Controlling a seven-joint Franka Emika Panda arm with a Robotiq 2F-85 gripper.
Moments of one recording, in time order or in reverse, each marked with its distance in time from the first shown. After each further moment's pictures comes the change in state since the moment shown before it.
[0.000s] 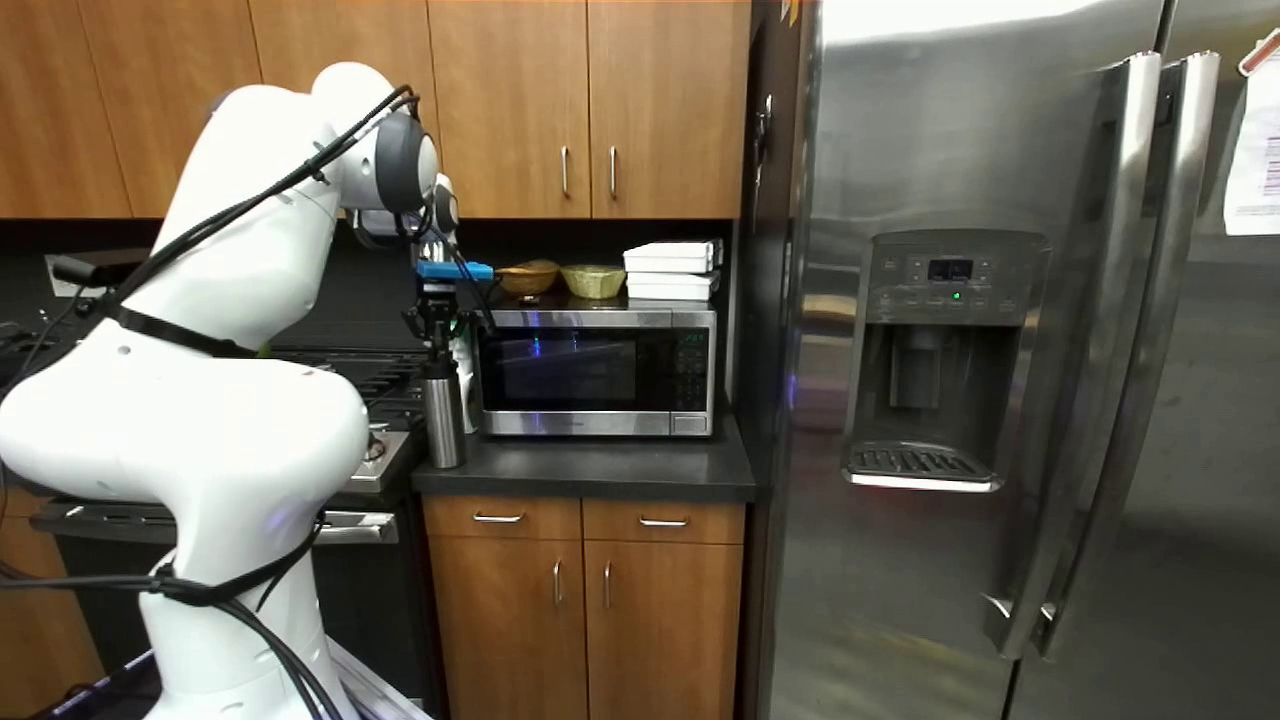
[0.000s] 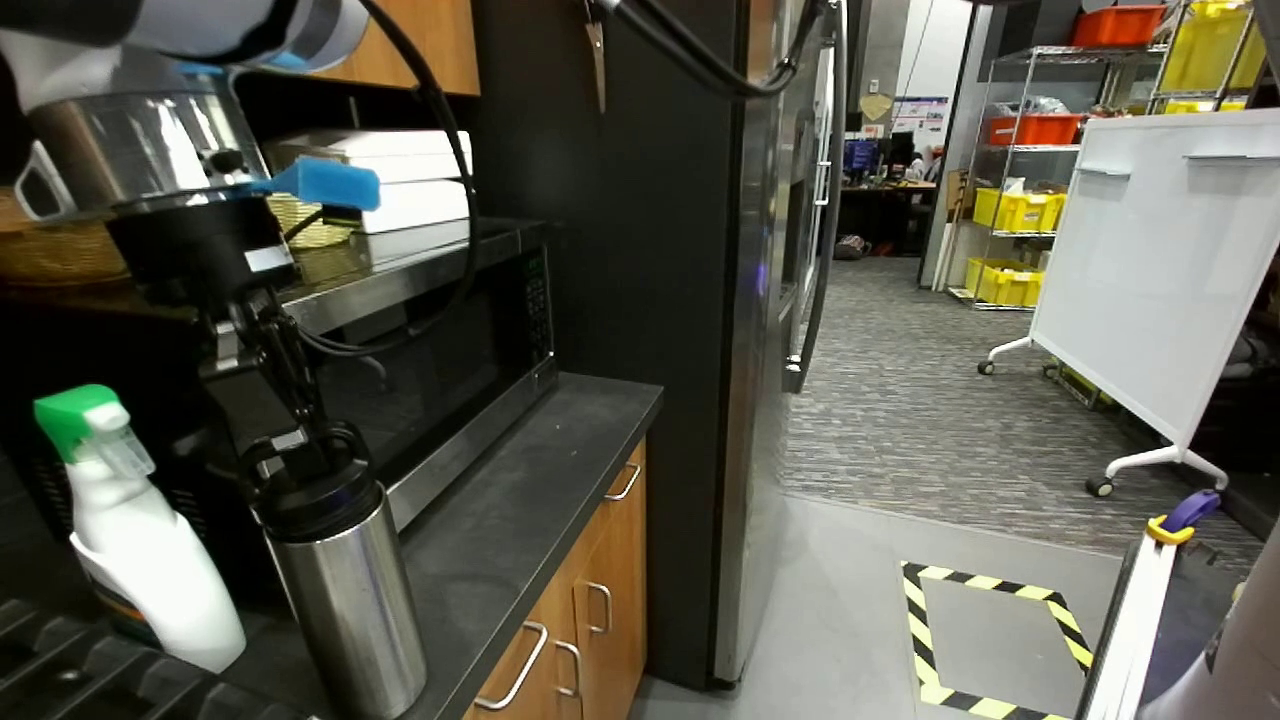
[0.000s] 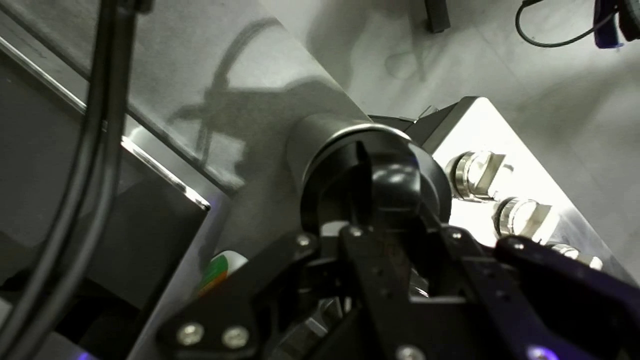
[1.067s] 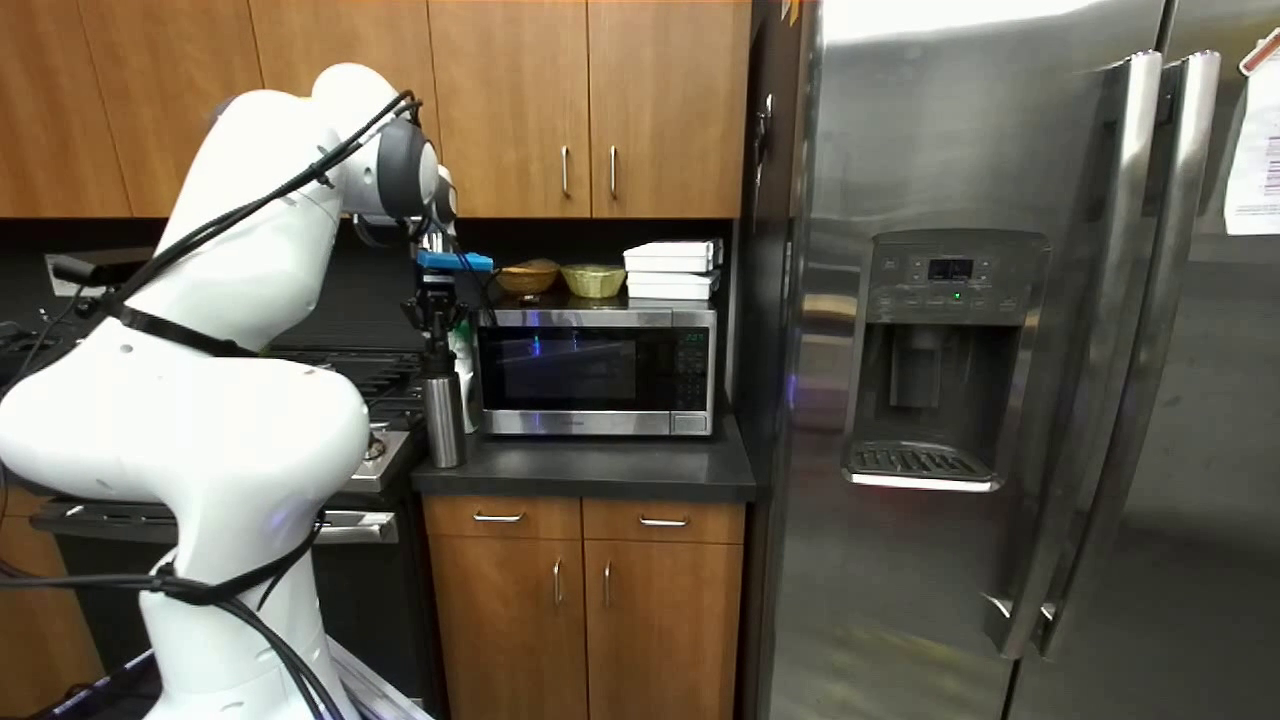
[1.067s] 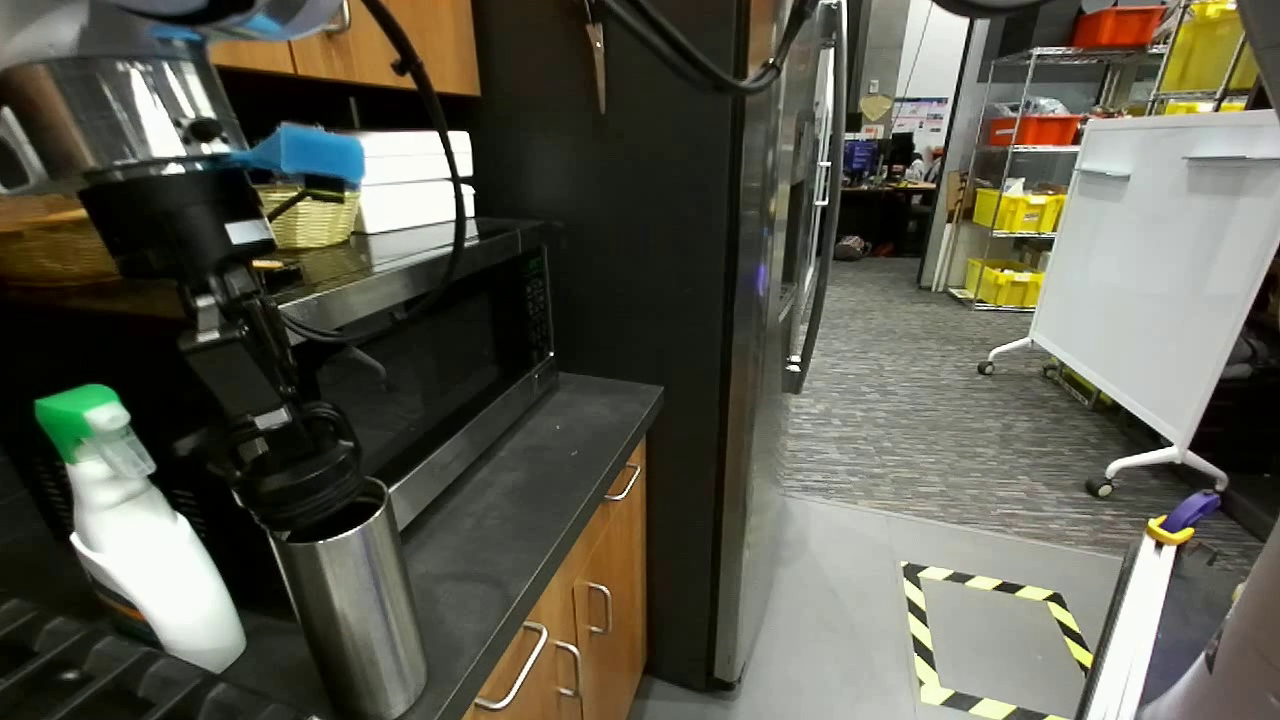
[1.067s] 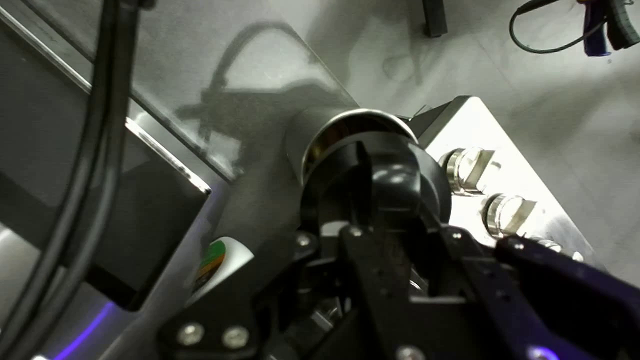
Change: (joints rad) arm 0.009 0.023 0.005 0.078 -0.003 -0.060 -0.034
